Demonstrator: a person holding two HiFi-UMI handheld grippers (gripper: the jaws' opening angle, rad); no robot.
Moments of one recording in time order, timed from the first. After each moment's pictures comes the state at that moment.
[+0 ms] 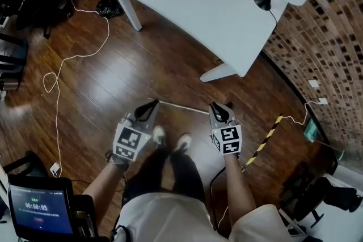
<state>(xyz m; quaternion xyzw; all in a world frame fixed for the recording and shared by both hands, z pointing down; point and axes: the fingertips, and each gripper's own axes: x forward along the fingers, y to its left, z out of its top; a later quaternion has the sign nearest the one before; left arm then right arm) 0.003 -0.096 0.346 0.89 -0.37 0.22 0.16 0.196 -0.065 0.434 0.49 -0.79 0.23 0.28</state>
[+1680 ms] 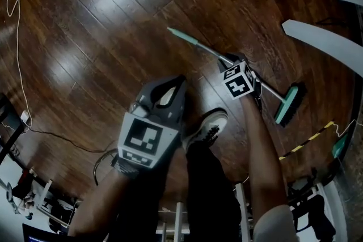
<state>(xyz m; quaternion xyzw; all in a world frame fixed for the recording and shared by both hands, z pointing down) -0.072 -0.009 0.874 0.79 -0.42 0.26 0.36 0.057 -0.004 1.104 0.18 -0.76 0.25 0.57</state>
